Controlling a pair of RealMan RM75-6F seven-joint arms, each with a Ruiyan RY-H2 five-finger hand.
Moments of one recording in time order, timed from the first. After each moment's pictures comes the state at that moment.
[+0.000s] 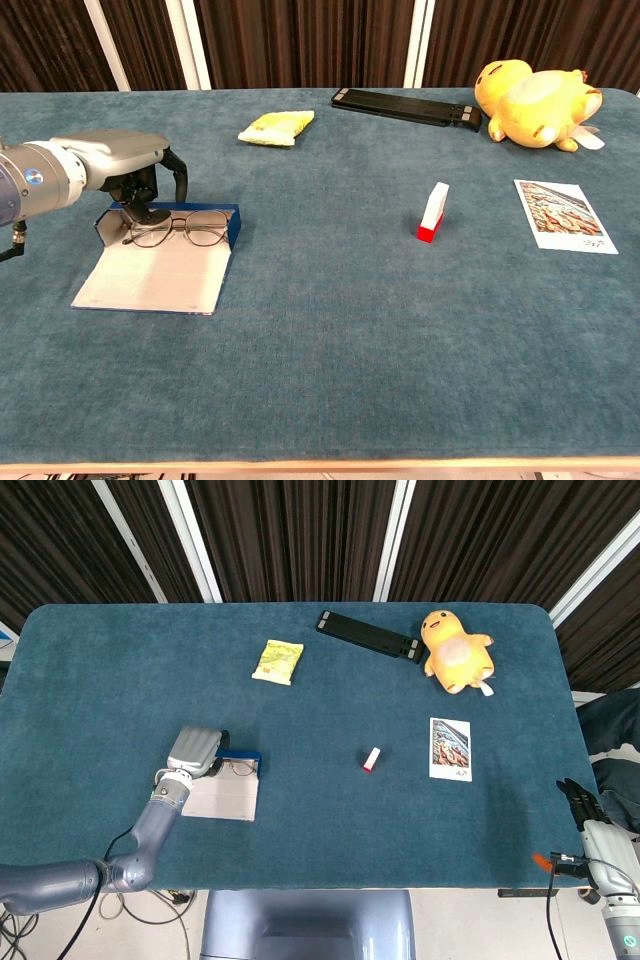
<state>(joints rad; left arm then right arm) -0.86 -1.55 -0.12 -1.44 0.72 0.95 0.58 0.06 -1.01 0.04 -1.74 -1.41 1.34 0.22</state>
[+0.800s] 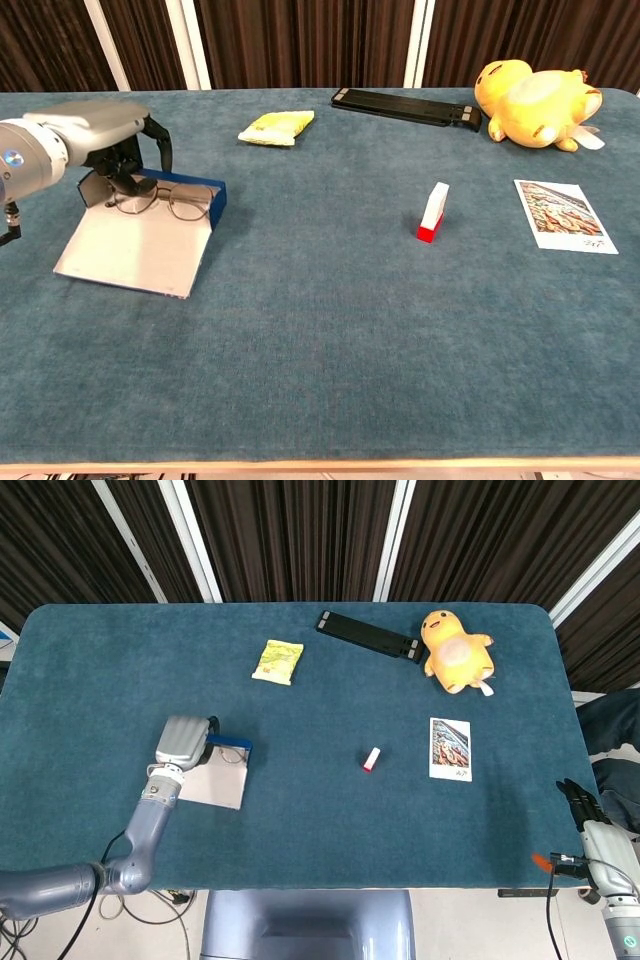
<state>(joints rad) -0.82 -1.56 -0.14 -1.43 0.81 1.09 0.54 0.06 -1.01 0.04 -1.74 -1.41 1.34 0.22</state>
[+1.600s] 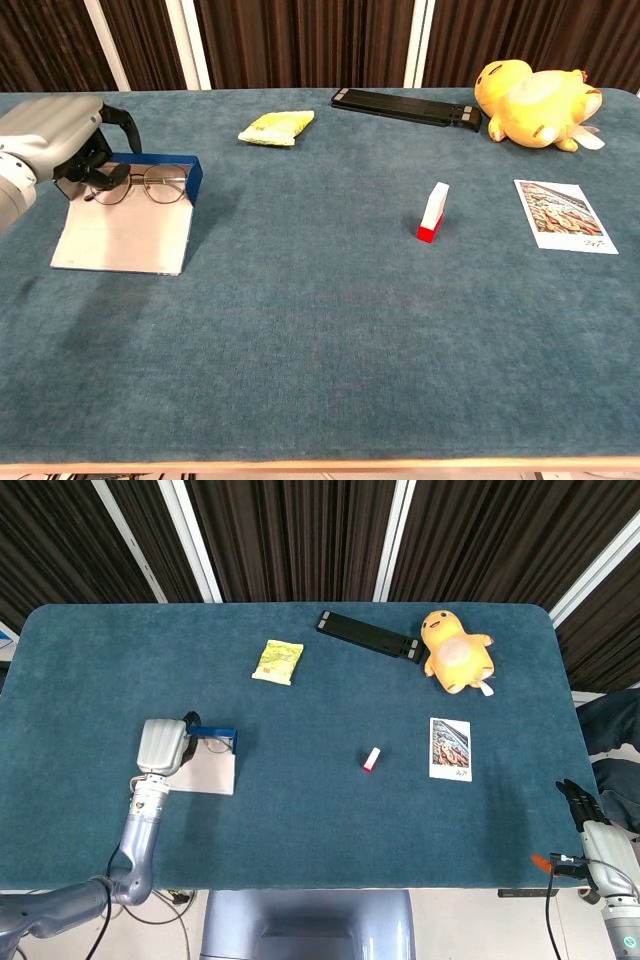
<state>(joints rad) -0.68 -1.78 -0.13 -1.04 1.12 1.28 0.25 0.06 -1.01 0.04 -1.75 -1.40 1.34 0.22</state>
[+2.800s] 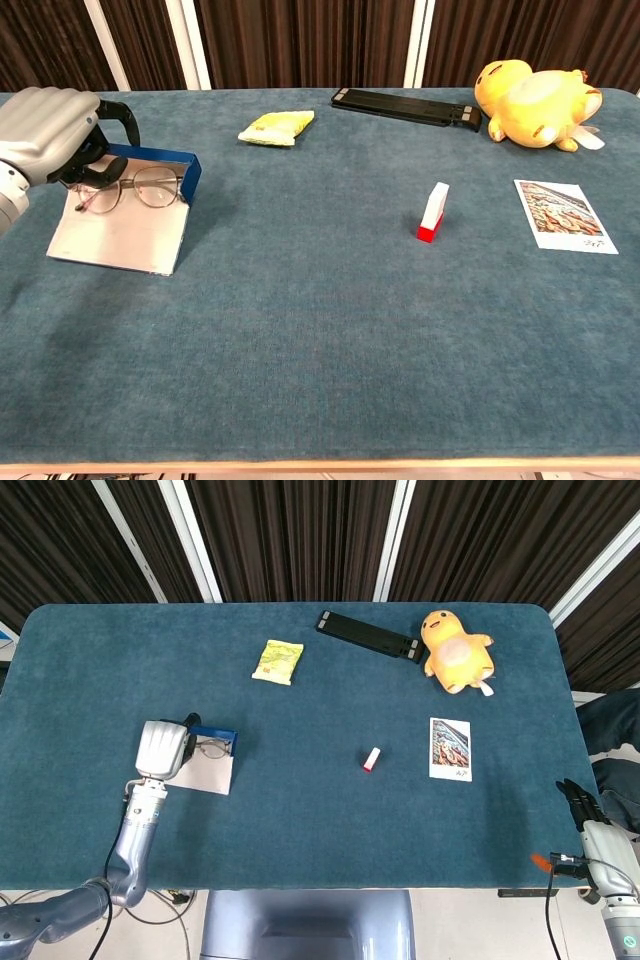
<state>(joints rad) -0.63 -1.85 -0.13 -0.85 1.32 1.35 0.17 0.06 -1.01 0.04 -1.75 -1.40 1.34 0.22</state>
